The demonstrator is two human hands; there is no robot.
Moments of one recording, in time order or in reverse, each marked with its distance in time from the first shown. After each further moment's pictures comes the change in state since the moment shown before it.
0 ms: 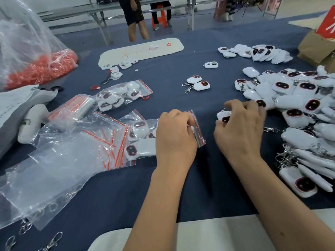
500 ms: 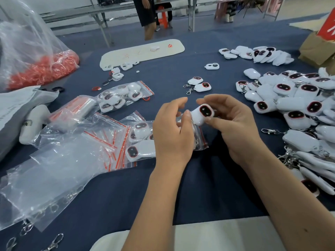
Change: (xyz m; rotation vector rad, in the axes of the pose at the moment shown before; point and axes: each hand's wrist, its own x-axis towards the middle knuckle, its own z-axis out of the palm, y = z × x) left_hand 0.006 0.003 -0.005 -0.392 0.165 -0.077; right_hand 0.010 -0.001 0.000 1.098 -0.369 -0.050
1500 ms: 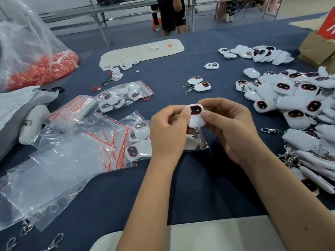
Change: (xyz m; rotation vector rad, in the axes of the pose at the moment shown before) left_hand 0.004 0.001 -0.005 -0.408 -0.072 -0.309; right_hand 0.000 0.001 0.002 0.293 -0.071 0.088
